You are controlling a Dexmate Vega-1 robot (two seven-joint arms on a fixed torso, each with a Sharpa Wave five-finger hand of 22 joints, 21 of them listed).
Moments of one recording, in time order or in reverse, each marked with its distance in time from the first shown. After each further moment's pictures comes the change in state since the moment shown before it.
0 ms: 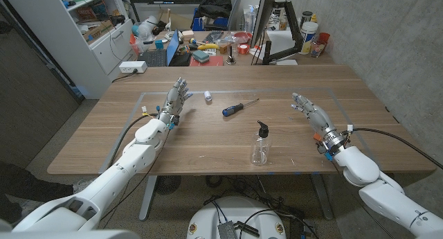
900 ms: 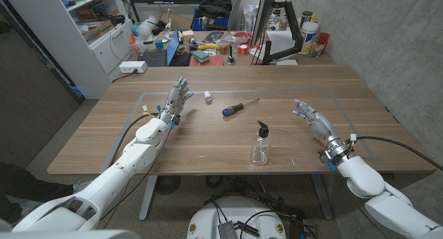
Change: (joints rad) left arm 0.001 0.004 0.005 -0.018 0.009 0.014 0.012; left_hand 0.000 0.000 0.000 0.000 0.000 0.000 0.000 0.000 0.000 0.000 0.000 0.000 0.000 0.000 0.000 0.000 0.000 0.000 0.000 0.000 0.000; right arm -0.106 -0.017 0.038 -0.052 -0.073 0.016 -0.084; right_hand 0.000 0.000 -0.012 -0.004 0.015 0.000 0.000 0.000 0.005 0.000 0.000 0.008 0.000 0.004 0.004 0.000 0.000 0.015 -0.007 -0.008 0.000
